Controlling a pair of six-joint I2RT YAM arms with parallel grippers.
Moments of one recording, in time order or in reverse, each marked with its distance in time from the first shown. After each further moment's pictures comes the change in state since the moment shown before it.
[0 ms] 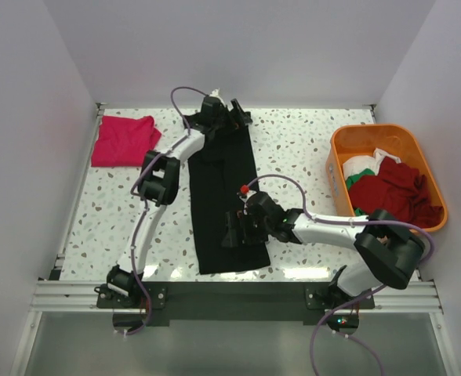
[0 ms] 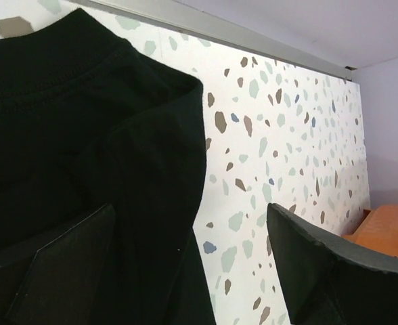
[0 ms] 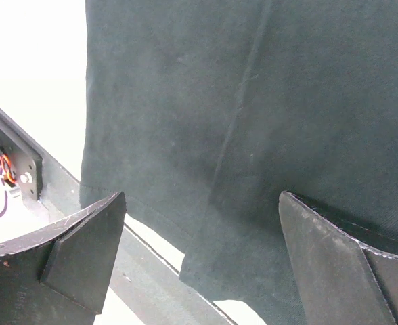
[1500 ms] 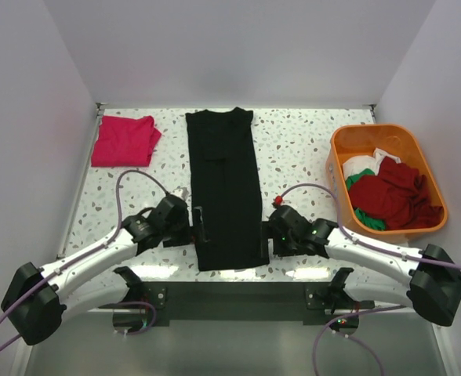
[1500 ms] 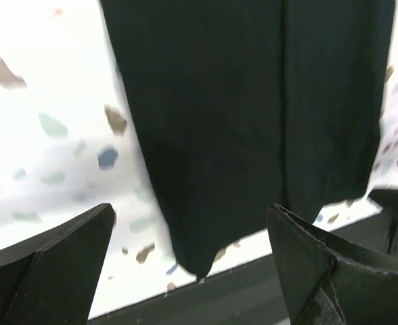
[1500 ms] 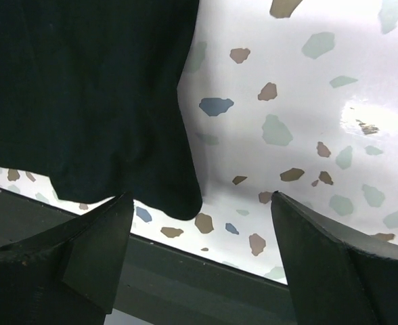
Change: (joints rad) left arm -0.333 -1.661 -1.672 -0.466 -0.272 -0.044; right arm 0.003 -0.394 -0.103 -0.511 0.291 0.072
